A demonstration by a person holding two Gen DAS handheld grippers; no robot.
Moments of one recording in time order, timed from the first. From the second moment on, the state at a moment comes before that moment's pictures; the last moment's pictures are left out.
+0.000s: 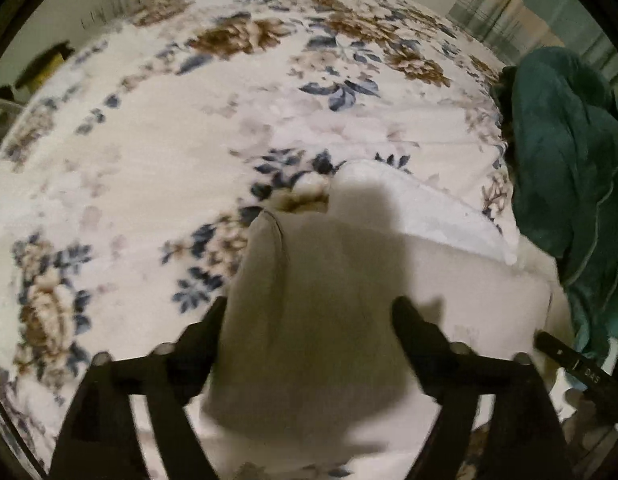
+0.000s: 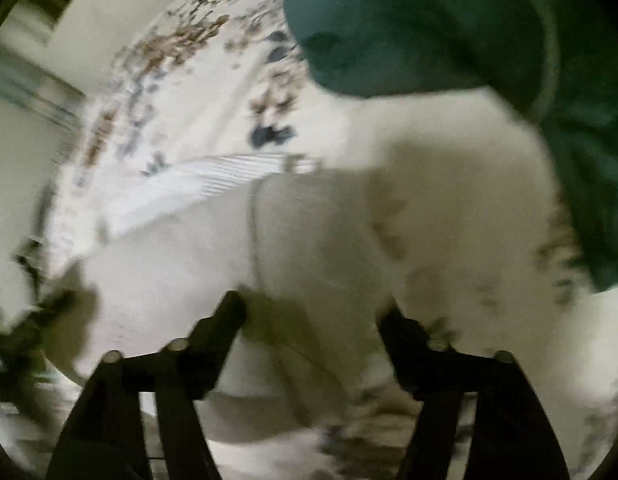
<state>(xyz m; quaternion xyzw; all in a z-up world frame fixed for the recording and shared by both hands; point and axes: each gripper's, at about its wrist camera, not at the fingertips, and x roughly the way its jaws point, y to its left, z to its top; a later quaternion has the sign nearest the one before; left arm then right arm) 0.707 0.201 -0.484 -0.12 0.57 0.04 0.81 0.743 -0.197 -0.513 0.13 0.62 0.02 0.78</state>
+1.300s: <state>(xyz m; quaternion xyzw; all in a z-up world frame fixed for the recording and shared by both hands) 0.365 0.083 -0.133 -0.03 0.44 0.07 0.90 0.326 -0.174 -0.040 -0.03 0.39 -0.06 0.92</state>
